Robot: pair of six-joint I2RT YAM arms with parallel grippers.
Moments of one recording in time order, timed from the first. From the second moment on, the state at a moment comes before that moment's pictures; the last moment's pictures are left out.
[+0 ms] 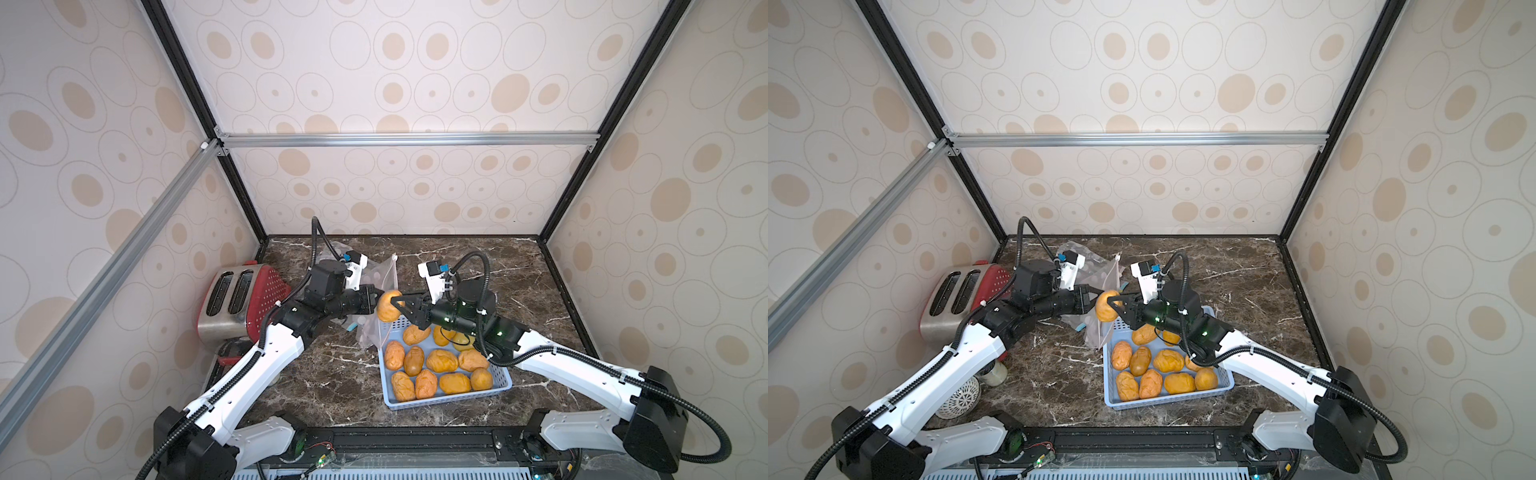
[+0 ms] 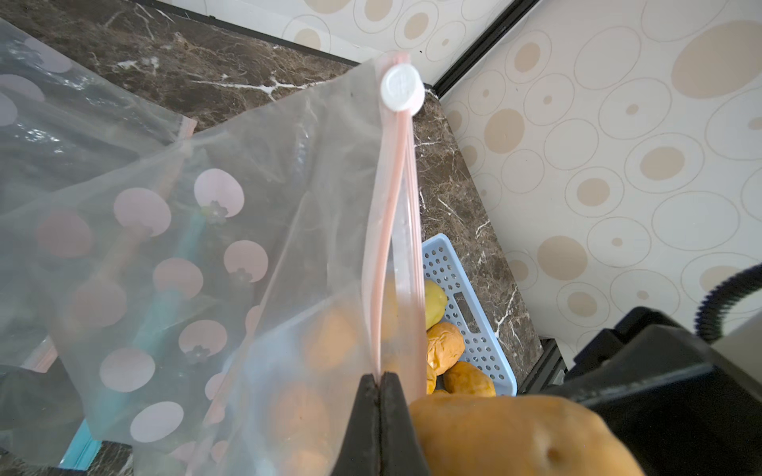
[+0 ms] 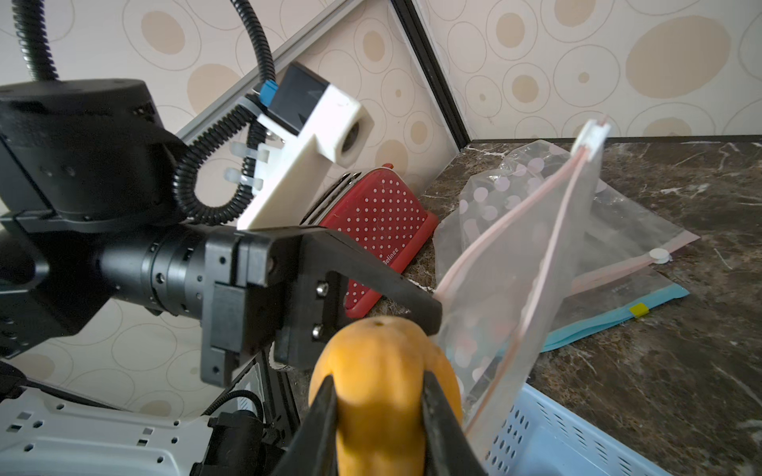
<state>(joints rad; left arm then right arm) -0.50 1.15 1.04 -0.43 0.35 -0.55 0.83 1.26 0.90 0.20 -0.26 0.54</state>
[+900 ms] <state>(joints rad) -0.50 1.06 1.04 -0.52 0.27 -0.55 0.83 1.45 1.00 0.16 -0.17 0.48</state>
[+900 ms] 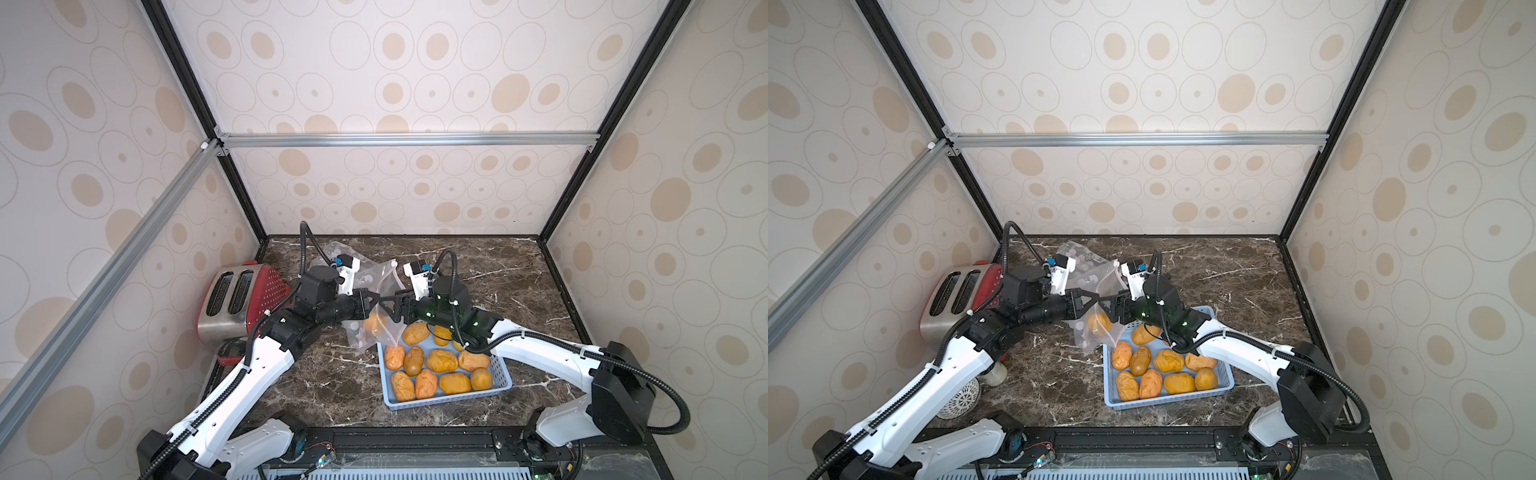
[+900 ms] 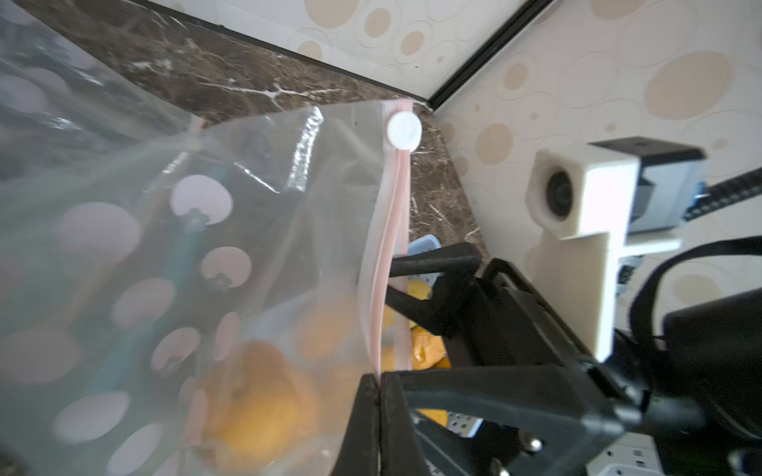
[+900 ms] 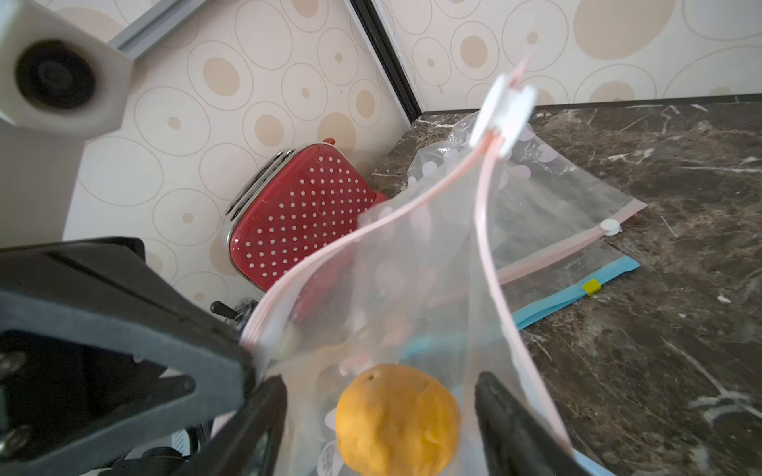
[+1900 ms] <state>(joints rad) -0.48 1.14 0.84 -0.66 0.07 -0.30 0.65 1.35 0.88 -0.24 -0.24 0.44</state>
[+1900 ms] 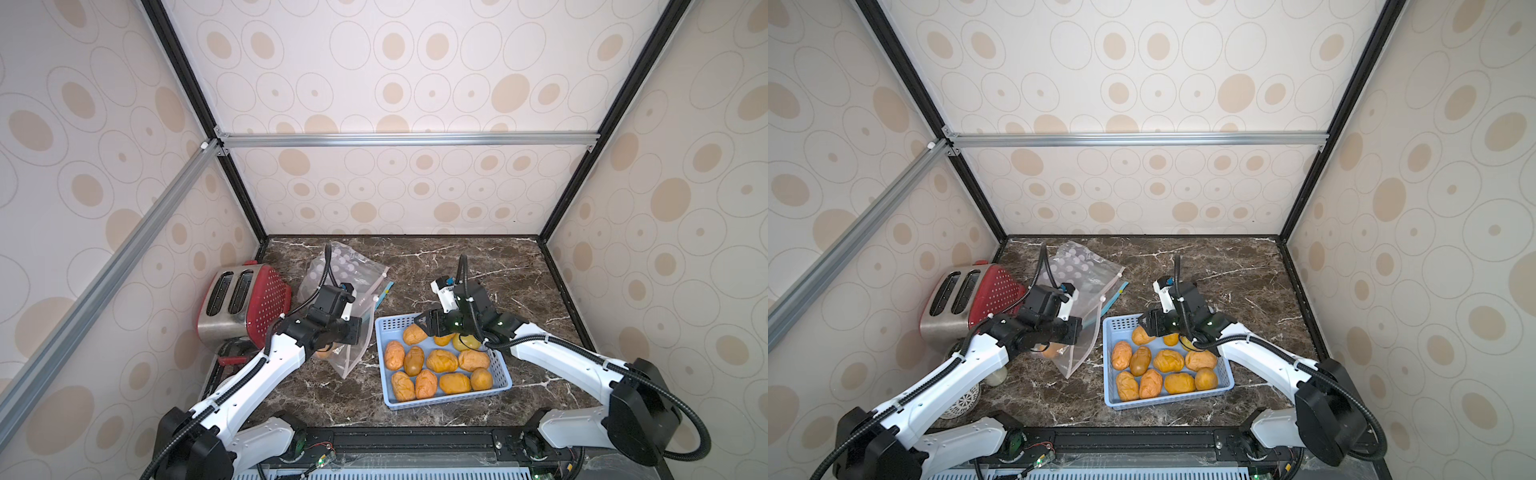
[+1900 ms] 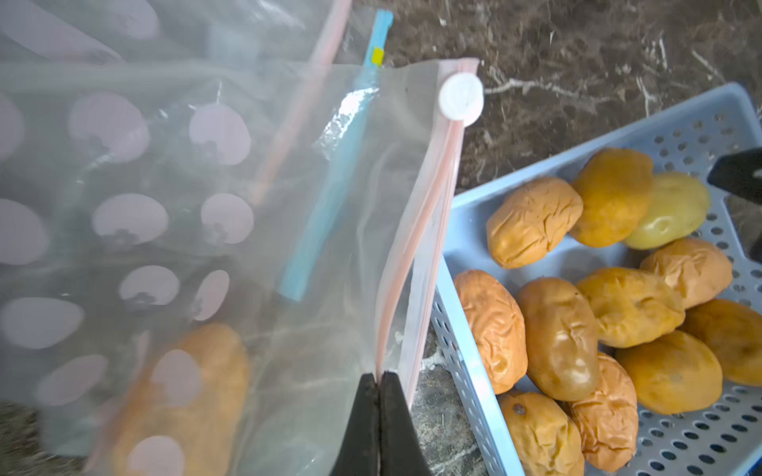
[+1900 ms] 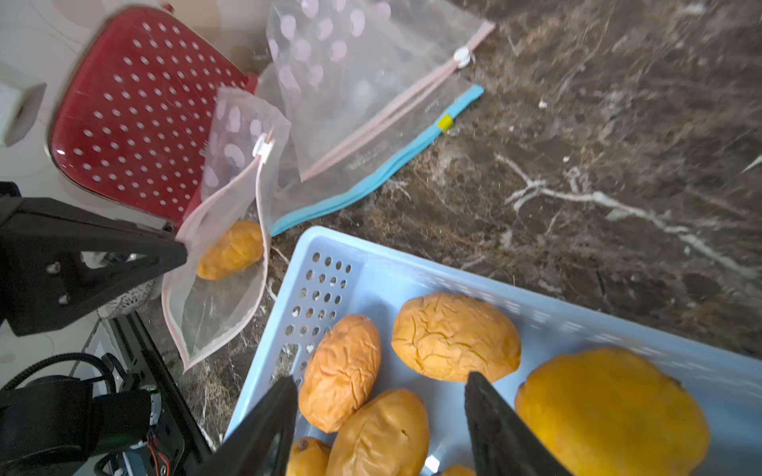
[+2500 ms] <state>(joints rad) -0.48 1.07 0.72 -0.47 0.17 -0.31 0.65 1.38 0.97 -0.66 0.06 0.43</state>
